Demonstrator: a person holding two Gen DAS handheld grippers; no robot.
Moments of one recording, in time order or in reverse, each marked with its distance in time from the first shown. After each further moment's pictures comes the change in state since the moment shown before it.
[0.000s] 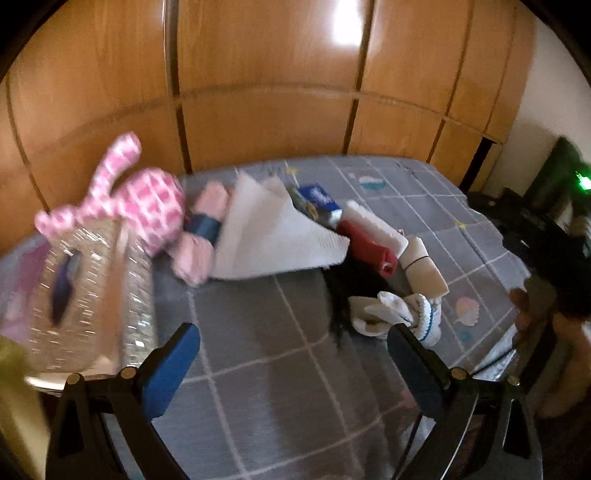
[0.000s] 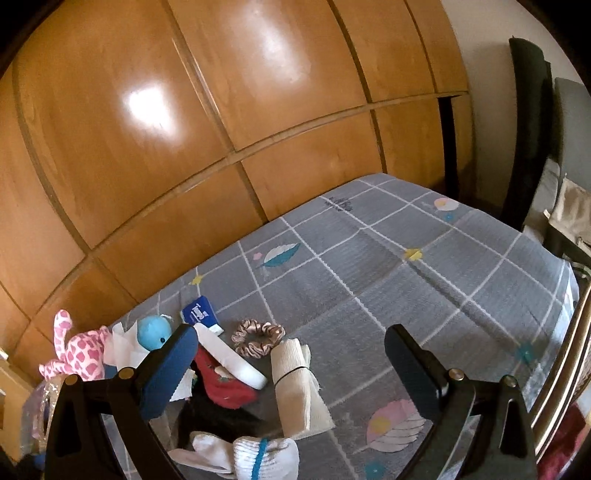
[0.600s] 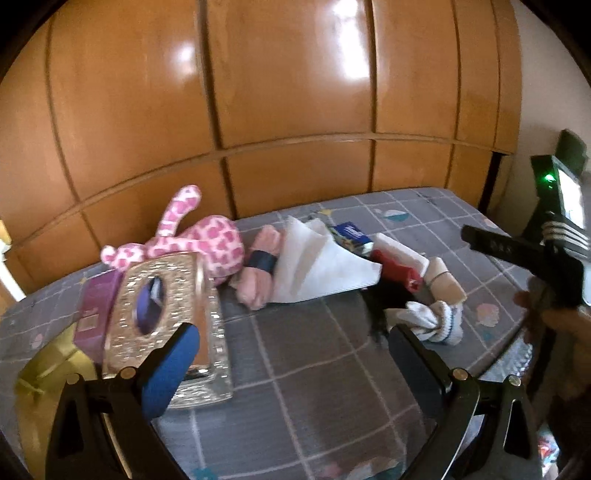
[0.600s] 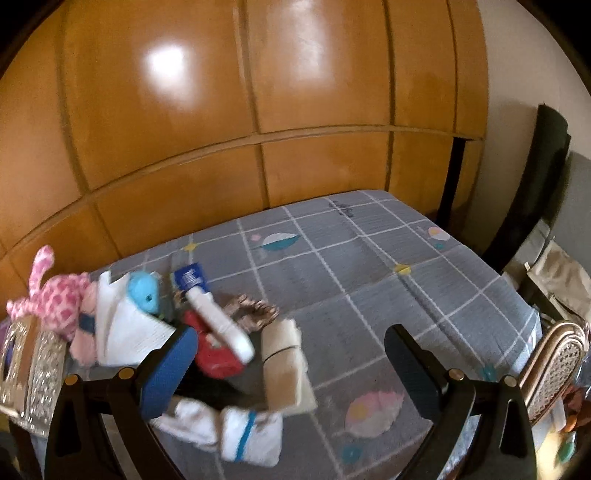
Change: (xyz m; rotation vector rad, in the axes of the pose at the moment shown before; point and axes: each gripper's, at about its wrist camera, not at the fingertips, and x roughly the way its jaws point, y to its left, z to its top) left arm -0.062 0.017 -0.021 0.042 -0.162 0.141; right arm -0.008 0.039 -0.013 -0.228 0.026 -0.131
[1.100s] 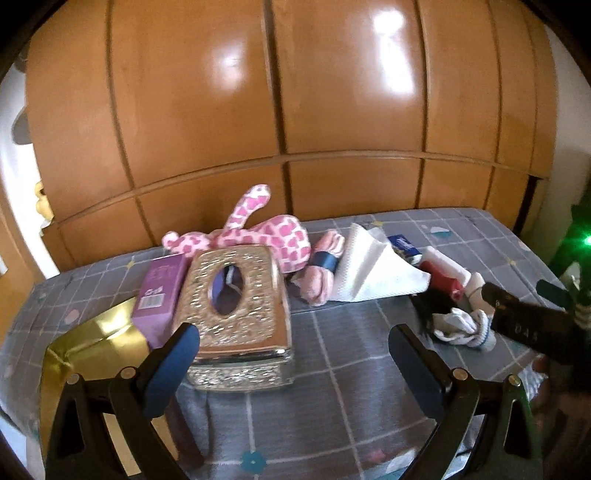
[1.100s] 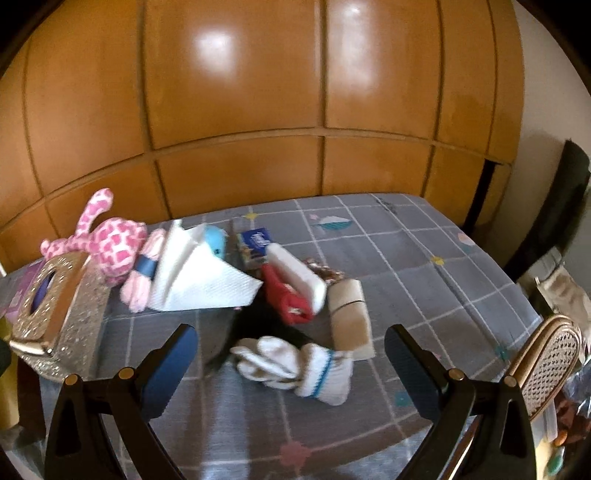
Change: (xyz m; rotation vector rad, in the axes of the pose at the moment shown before) left arm -0.028 0.045 -0.017 -0.097 -0.035 0.140; right arm -0.049 0.070 -0.047 -0.144 0.009 0.056
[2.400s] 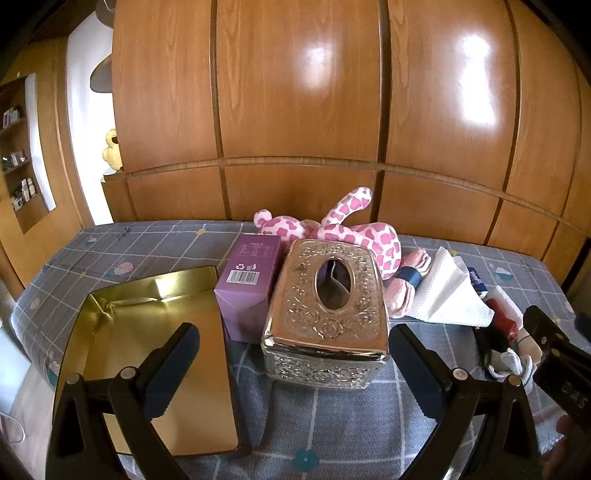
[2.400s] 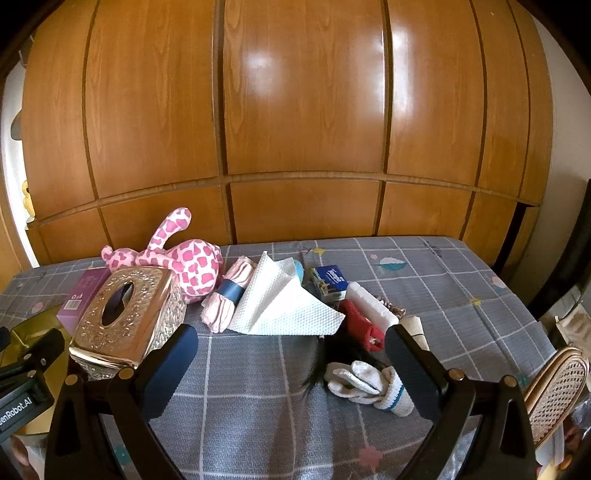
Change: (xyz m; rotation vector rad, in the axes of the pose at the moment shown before) left arm -0.008 0.074 -0.013 -0.233 0.000 0.190; right arm -0.050 0.088 0.005 -0.106 -0.121 0.120
